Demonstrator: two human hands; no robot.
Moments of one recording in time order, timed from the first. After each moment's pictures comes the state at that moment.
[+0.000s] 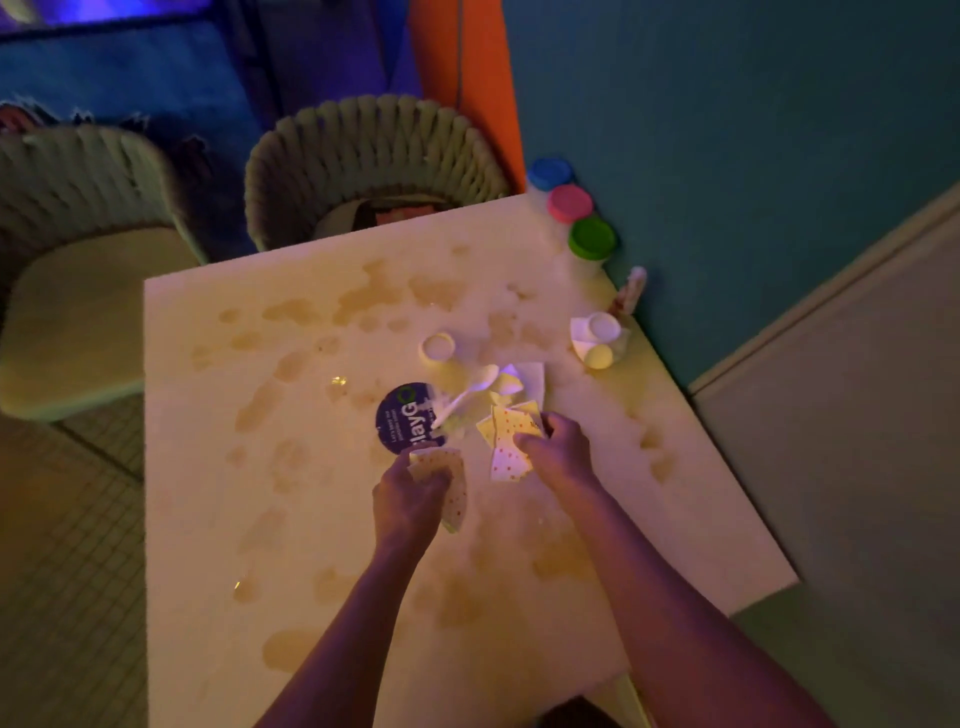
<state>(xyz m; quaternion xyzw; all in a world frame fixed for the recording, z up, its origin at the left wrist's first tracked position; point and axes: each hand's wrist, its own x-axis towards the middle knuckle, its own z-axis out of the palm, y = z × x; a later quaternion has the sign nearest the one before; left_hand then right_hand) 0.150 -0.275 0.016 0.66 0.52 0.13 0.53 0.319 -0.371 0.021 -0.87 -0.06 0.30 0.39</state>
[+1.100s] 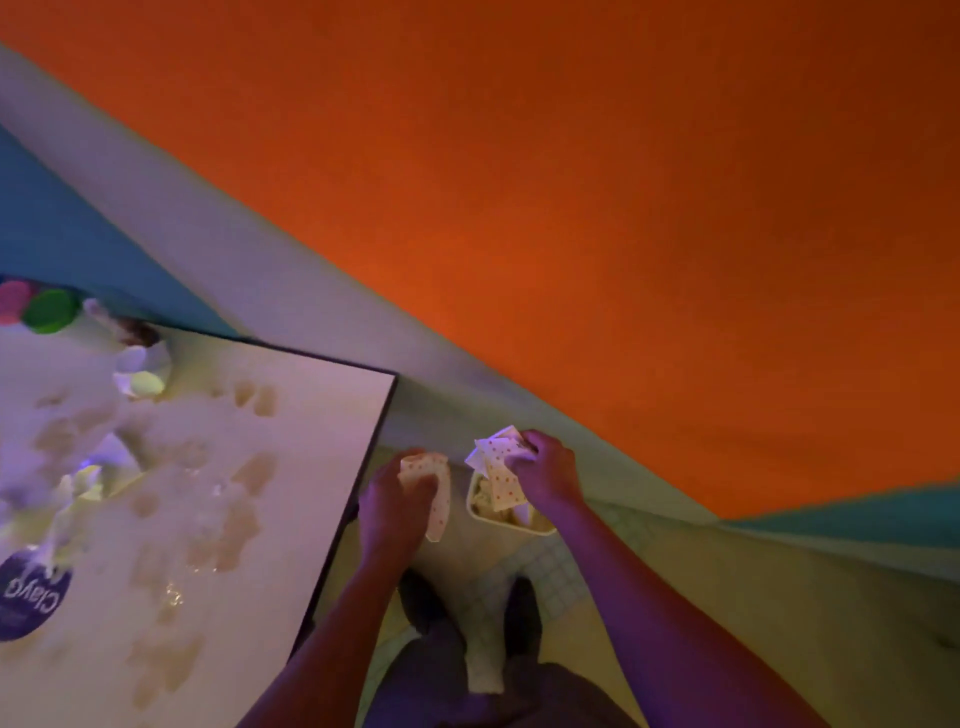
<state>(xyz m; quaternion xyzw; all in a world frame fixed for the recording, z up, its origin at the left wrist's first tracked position) 0.189 -0.665 0.023 0.90 0.12 -0.08 0.42 0.196 -0.864 -0.012 -0.85 0.26 0.07 0.45</state>
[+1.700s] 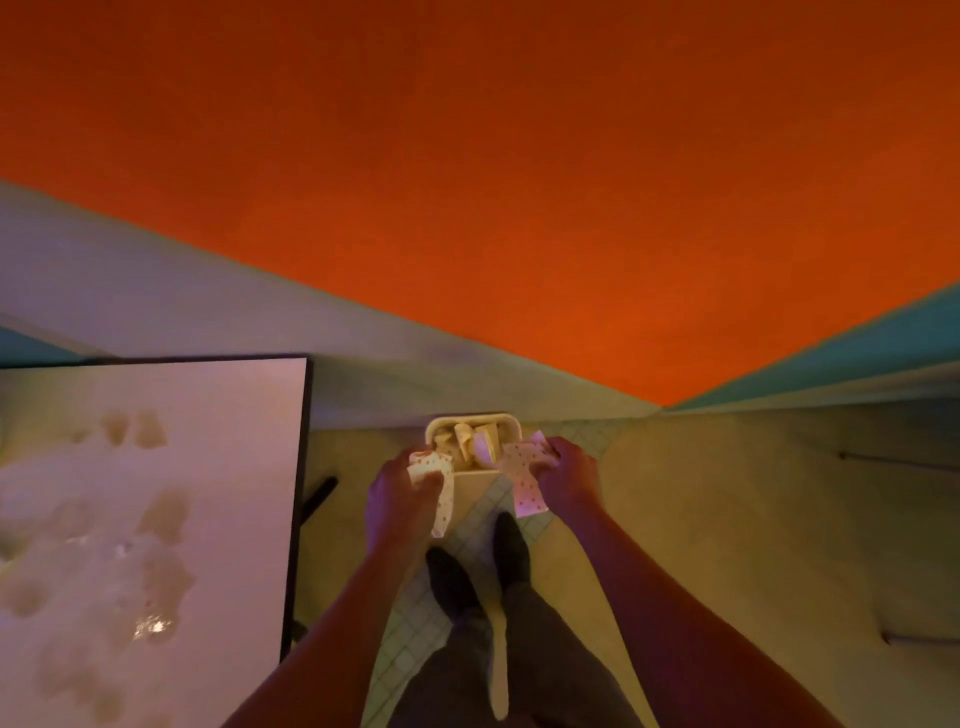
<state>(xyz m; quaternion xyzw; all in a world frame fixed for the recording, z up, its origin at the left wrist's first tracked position) 0.190 -0.687 -0.052 0.90 0.00 -0.23 0.37 0.109 -0.890 -0.059 -0.81 0.43 0.09 0.39</state>
